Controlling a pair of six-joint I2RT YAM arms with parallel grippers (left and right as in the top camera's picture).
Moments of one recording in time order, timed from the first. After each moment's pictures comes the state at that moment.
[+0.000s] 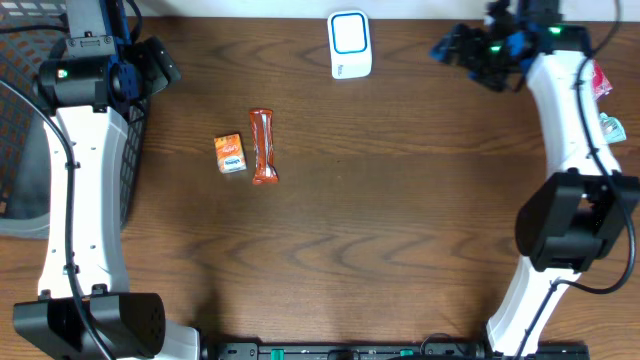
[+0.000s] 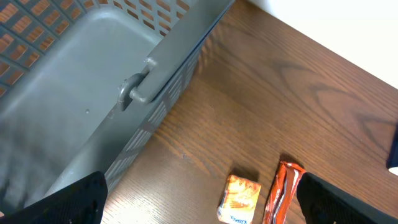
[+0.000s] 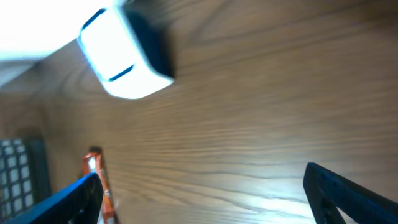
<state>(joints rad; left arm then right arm) 0.09 1.66 1.78 -1.05 -0.20 -0.41 -0.02 2.11 2.00 -0.93 -0.45 0.35</state>
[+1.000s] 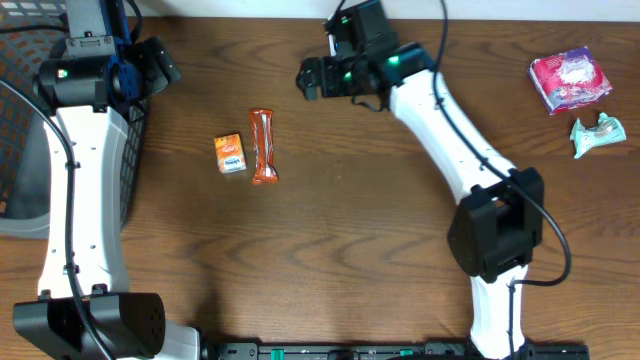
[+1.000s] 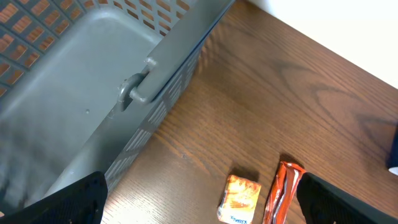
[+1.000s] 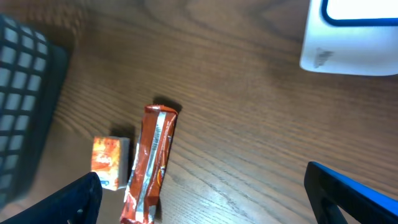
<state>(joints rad) 0.09 1.66 1.78 -1.05 -0.20 -0.41 0.47 2.17 2.00 -0.74 -0.25 0.33</state>
